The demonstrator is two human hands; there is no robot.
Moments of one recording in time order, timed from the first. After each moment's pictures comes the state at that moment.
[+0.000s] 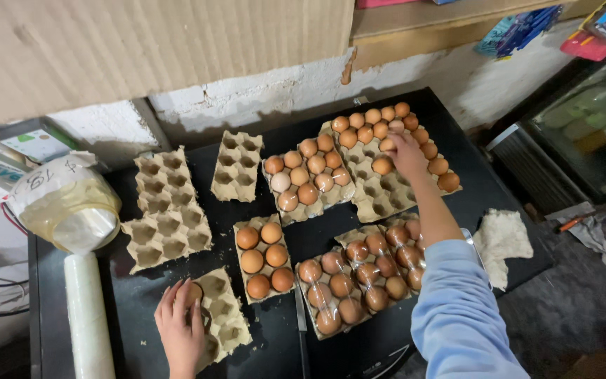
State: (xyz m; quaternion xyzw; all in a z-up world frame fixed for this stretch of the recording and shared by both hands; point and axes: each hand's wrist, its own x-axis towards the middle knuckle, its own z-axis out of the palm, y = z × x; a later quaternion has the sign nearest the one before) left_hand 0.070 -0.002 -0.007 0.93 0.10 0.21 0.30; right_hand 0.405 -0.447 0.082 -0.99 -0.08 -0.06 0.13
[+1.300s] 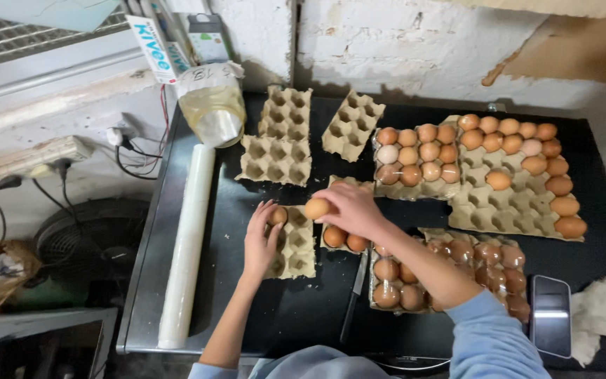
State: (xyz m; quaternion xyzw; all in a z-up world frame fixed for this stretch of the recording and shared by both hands) left_hand 0.065 -0.009 0.001 0.82 0.17 0.27 0.47; right_hand 0.223 -0.179 0.062 -0.81 -0.51 0.05 0.27
